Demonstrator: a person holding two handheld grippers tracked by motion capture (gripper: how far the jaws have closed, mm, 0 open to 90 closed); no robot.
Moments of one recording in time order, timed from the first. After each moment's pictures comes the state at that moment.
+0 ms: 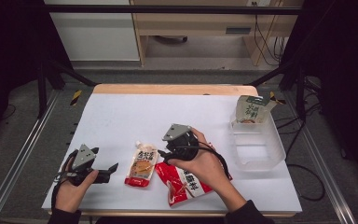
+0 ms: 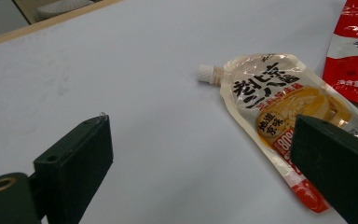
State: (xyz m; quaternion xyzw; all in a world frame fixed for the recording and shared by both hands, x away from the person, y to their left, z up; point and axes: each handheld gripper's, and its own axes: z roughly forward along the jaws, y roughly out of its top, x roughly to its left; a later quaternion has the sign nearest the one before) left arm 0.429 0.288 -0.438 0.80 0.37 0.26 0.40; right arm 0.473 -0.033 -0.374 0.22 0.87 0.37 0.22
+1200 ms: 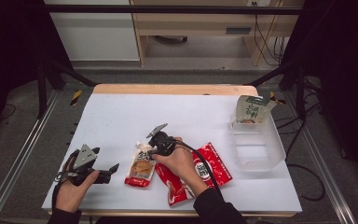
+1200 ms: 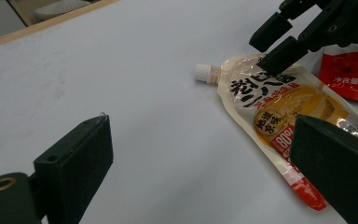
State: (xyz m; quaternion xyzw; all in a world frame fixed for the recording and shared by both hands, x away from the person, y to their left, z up) left arm 0.429 0.286 -0.438 0.80 0.37 0.26 0.40; right arm 0.532 0.025 -0.463 0.30 0.89 0.32 0.11
